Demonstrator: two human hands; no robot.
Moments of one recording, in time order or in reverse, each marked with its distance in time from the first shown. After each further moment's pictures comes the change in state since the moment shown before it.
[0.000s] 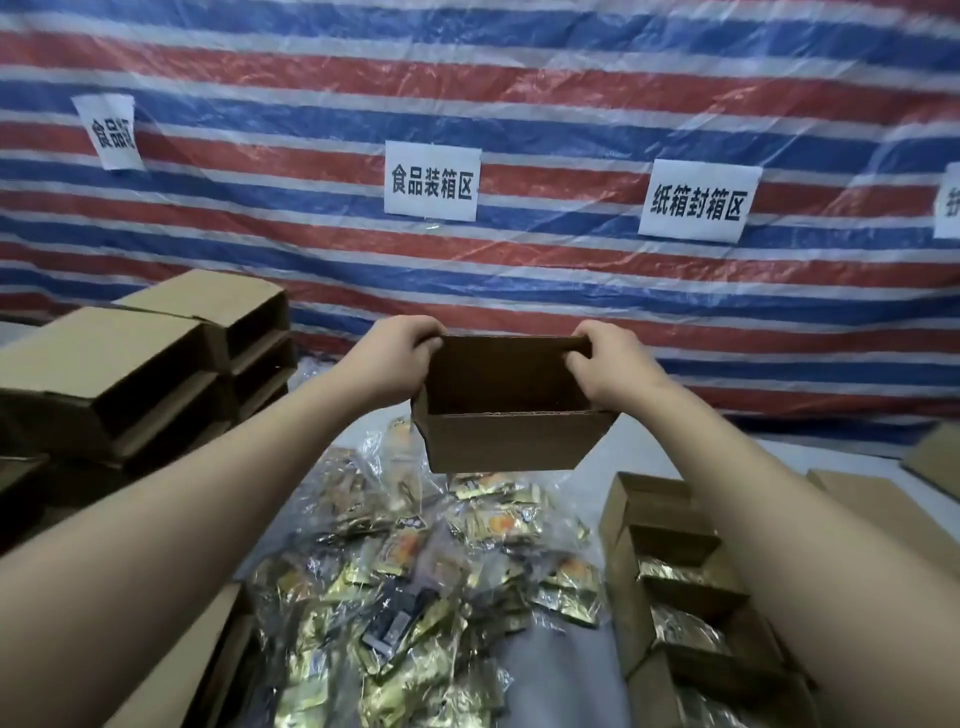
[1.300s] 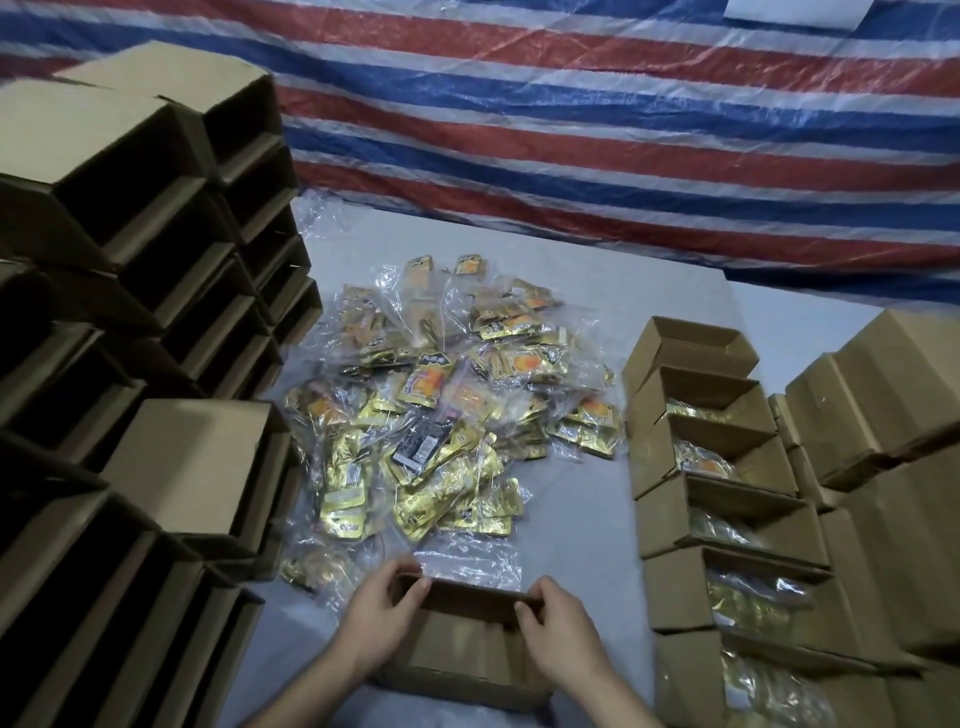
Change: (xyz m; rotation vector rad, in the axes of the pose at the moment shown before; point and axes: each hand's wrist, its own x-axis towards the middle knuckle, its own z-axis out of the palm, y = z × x) left_hand -0.378 -0.132 0.204 -0.431 -0.353 -0.706; right_hand -0.332 0.110 0.285 0.180 -0.588 0.458
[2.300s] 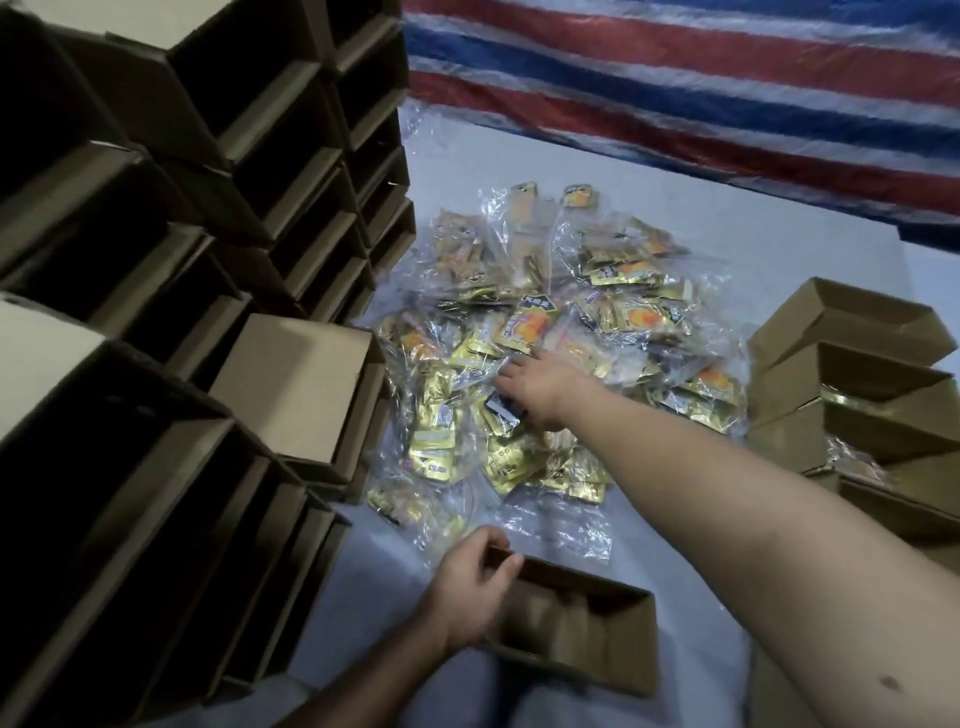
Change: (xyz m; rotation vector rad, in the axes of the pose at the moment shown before) left_hand -0.011 -0.015 0.005 -0.102 0.006 -0.005; right_hand 0.182 -0.205 -0.011 -1.289 -0.167 -0.889
